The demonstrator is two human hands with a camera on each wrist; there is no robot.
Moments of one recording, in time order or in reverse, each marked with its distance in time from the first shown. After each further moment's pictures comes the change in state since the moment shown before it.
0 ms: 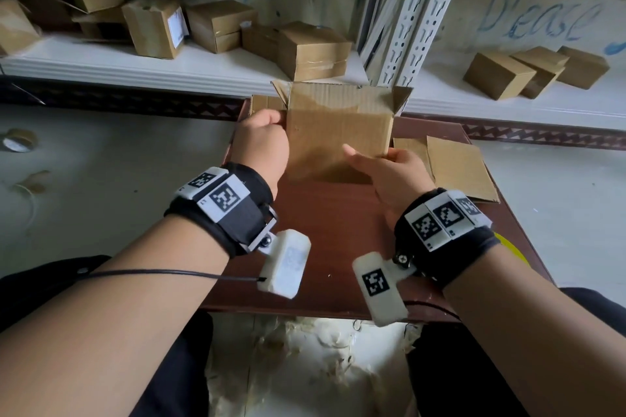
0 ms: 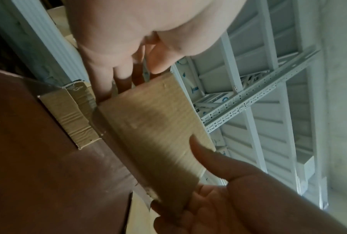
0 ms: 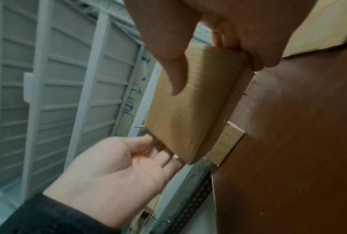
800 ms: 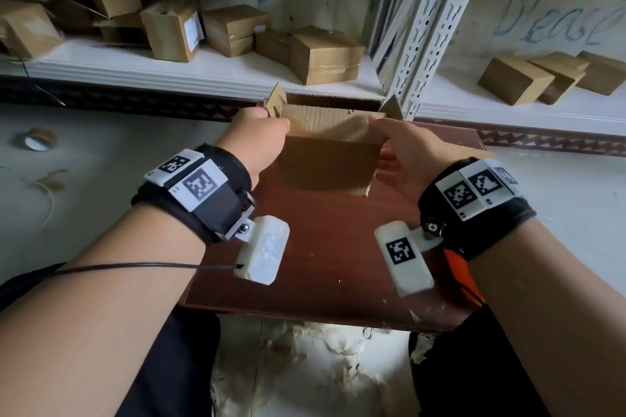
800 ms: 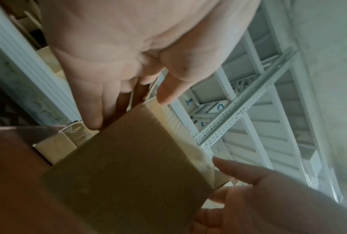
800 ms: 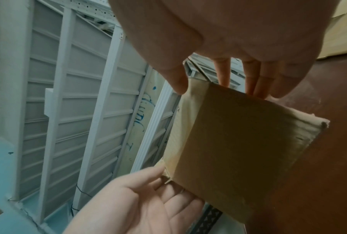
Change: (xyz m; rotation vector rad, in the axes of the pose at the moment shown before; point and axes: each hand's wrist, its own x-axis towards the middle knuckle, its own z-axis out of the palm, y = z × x) left_hand 0.007 0.022 -0.031 0.121 -0.154 -0.077; right_hand 0.017 -0.042 0.003 0.103 -0.180 0.065
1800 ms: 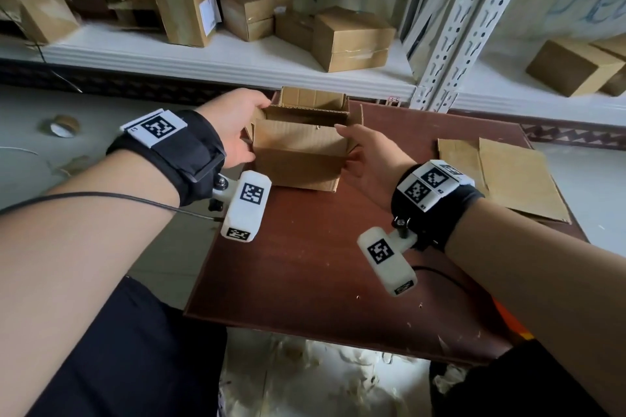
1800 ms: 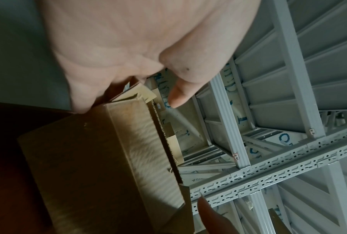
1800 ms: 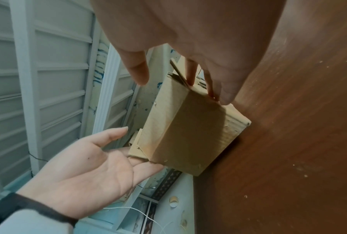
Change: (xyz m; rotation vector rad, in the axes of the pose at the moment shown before) left_hand 0.071 -0.016 -0.030 -0.255 -0.055 -0.394; right_hand 0.075 0.042 0.063 0.109 -0.178 0.095
